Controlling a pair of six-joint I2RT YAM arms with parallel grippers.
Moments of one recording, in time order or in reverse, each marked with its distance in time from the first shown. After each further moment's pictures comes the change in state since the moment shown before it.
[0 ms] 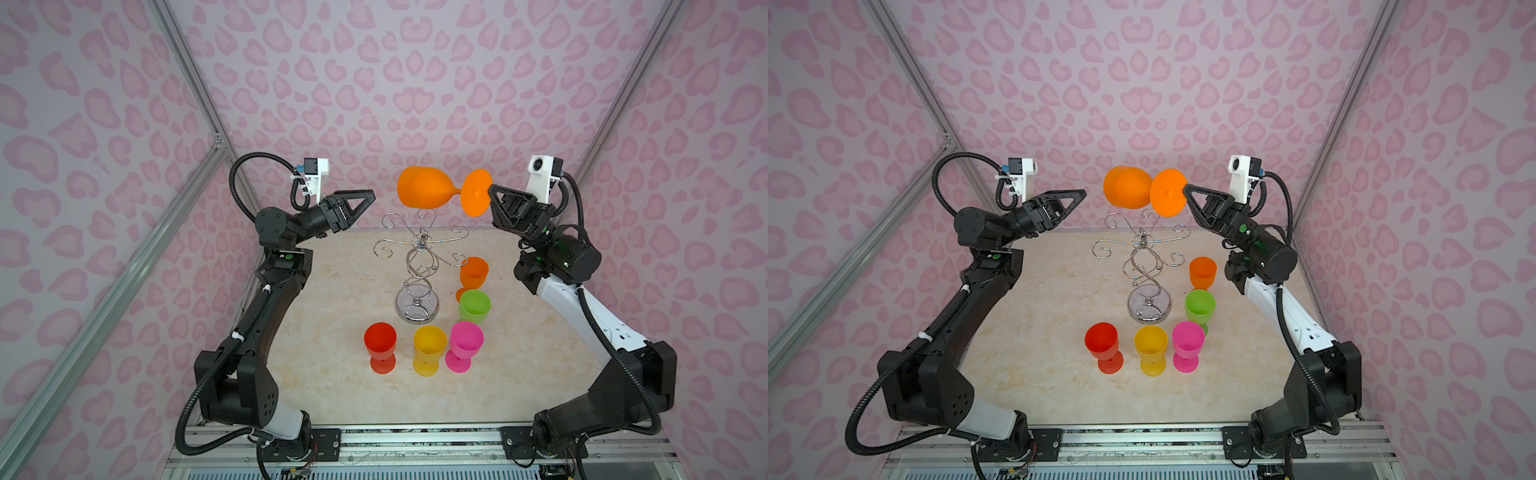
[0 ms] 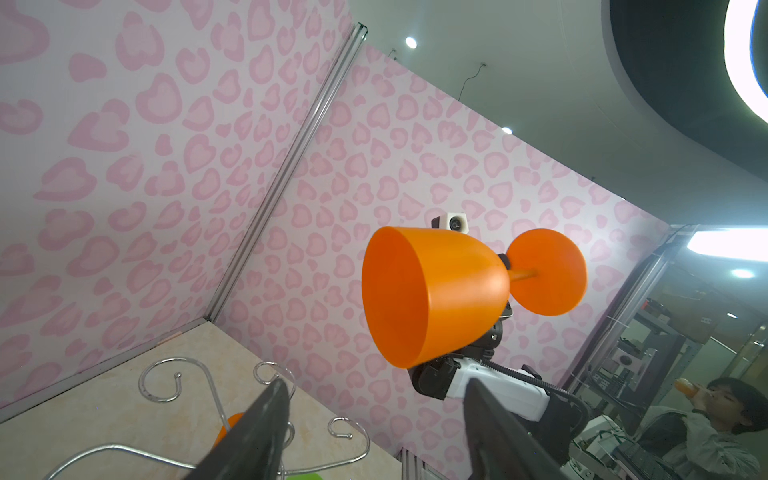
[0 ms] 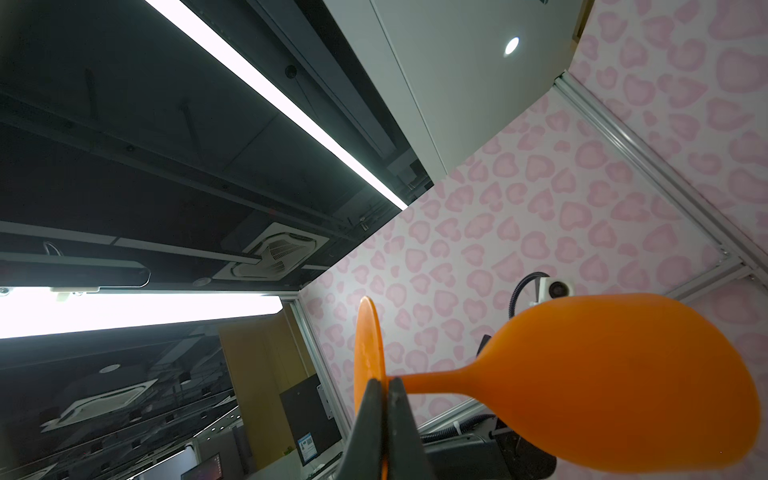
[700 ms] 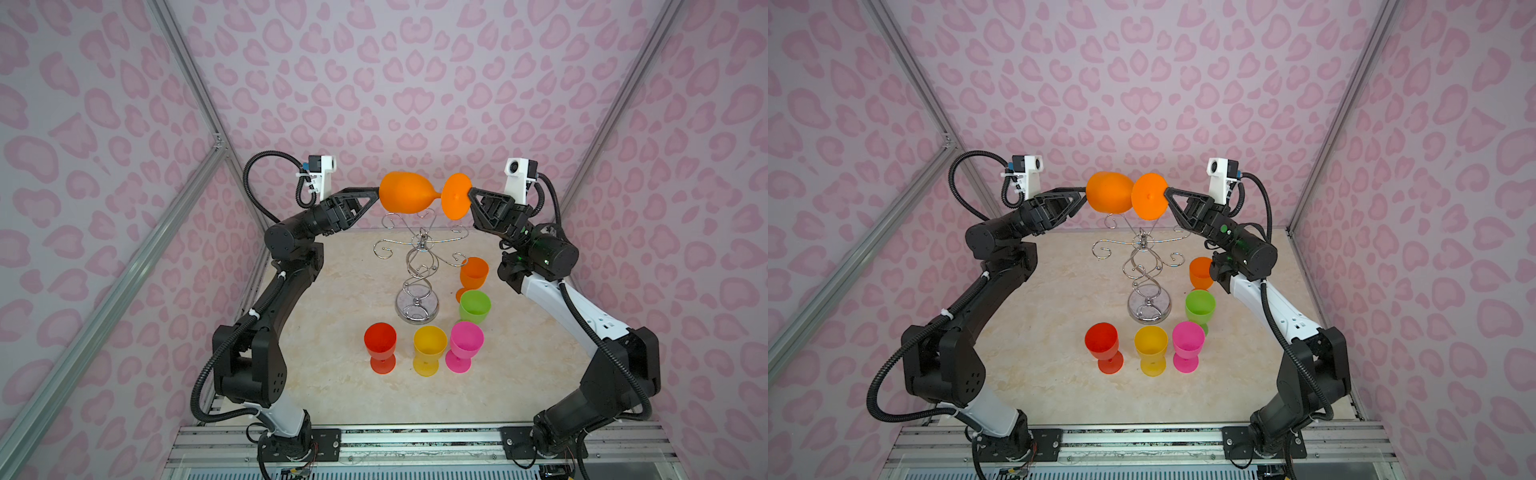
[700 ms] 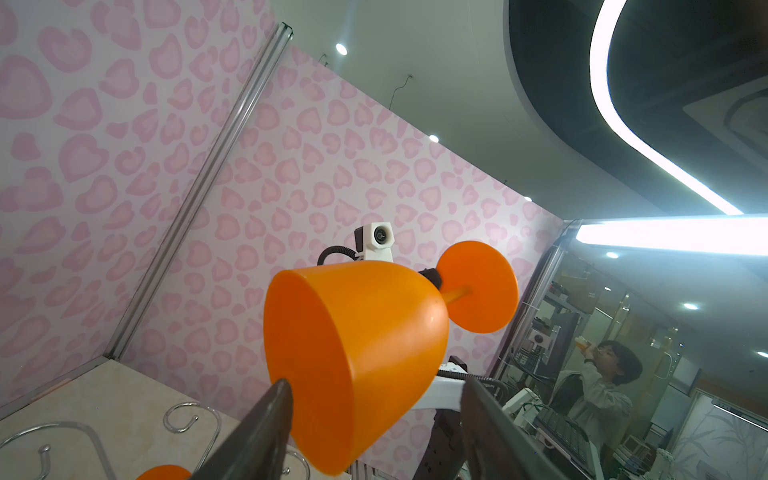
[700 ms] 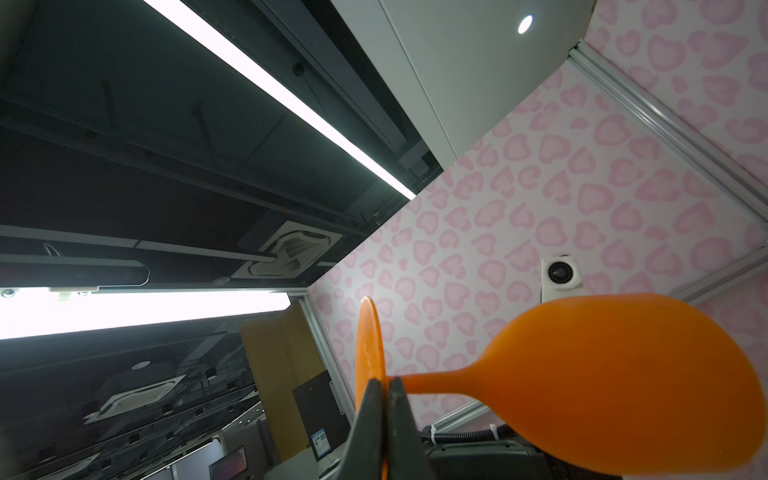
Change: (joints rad) left arm -0.042 0.116 0.041 0.474 0.016 -0.383; right arm 0.070 0.081 0.045 0.009 0.025 -0.026
